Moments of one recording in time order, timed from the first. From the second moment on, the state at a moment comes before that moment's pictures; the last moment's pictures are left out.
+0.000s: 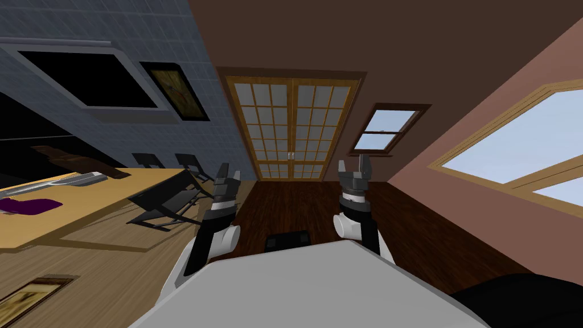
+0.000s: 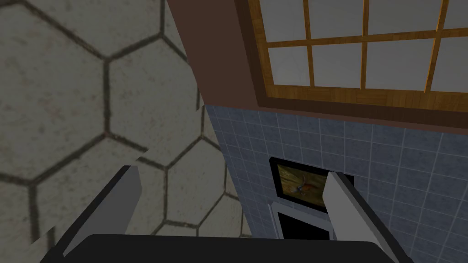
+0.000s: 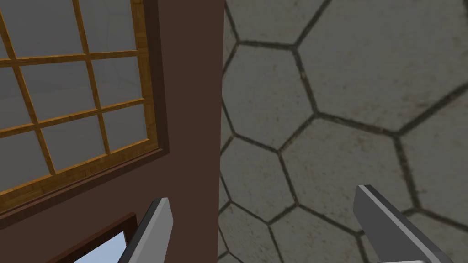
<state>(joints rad) 0.50 0.02 -0.02 -2.38 0.02 -0.54 0.01</state>
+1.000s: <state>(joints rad) 0.47 -0.03 -0.11 -2.20 0.07 -0.58 0.15</state>
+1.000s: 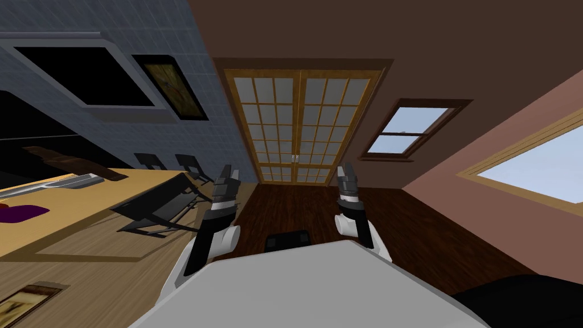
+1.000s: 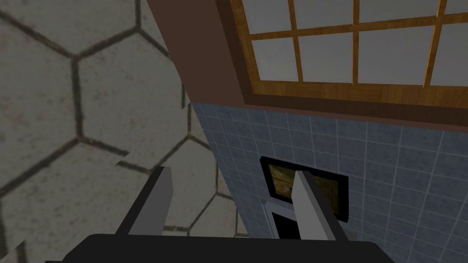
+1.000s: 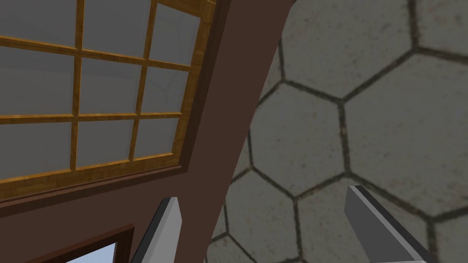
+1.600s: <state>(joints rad) 0.44 -0.04 -0.16 -2.08 0.11 -0.61 0.25</state>
